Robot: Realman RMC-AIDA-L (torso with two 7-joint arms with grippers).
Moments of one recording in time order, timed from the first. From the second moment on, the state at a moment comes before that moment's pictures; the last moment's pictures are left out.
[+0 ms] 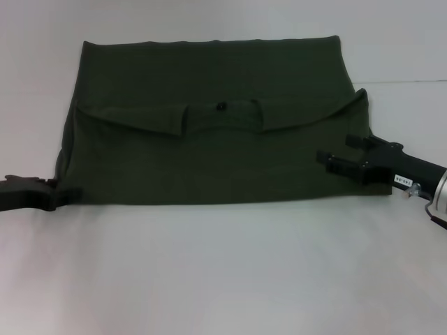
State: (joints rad) left arm -0.60 -2.05 0.51 0.66 2.43 1.06 -1.72; right arm 0.61 2.09 -0.27 -0.38 -2.06 -1.19 1.18
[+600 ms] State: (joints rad) left arm -0.60 -2.05 0.52 0.66 2.42 1.07 -1.70; right arm 0.58 2.09 -0.26 -0.38 -2.05 -1.21 1.18
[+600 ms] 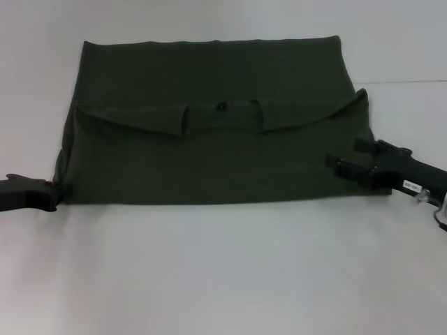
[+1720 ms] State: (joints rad) left arm -0.60 -2.08 0.51 0.68 2.40 1.07 -1.66; right arm 0.51 2.09 -0.36 -0.37 -1.95 -1.00 1.27
